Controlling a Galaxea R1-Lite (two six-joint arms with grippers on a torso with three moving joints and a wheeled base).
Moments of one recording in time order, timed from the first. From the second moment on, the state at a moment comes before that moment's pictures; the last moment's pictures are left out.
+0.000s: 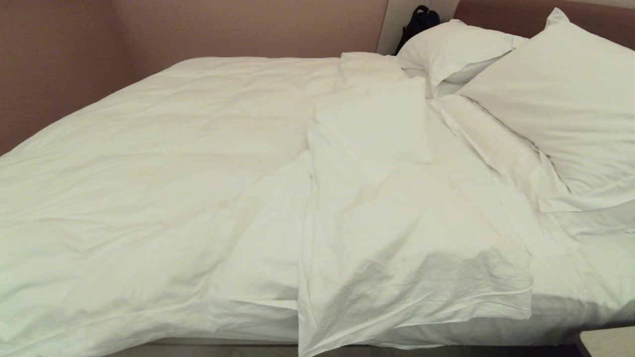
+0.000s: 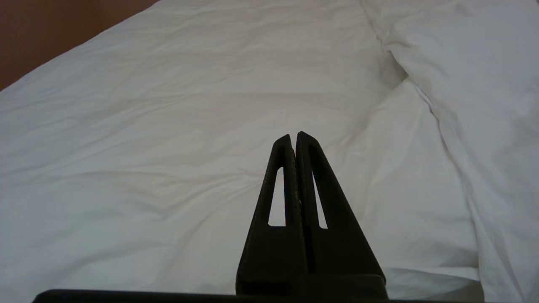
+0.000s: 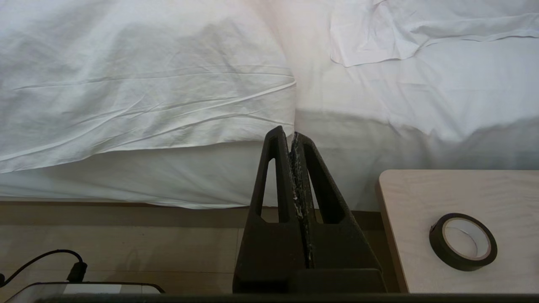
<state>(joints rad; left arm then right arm) -0.05 0.58 -0.34 -0.42 0.01 0.03 0.00 0.00 0.00 0.00 0.01 -0.01</state>
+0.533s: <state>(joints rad) -0.01 0.42 -0.30 -0.30 0.01 0.03 0.00 0.00 0.00 0.00 0.01 -0.01</state>
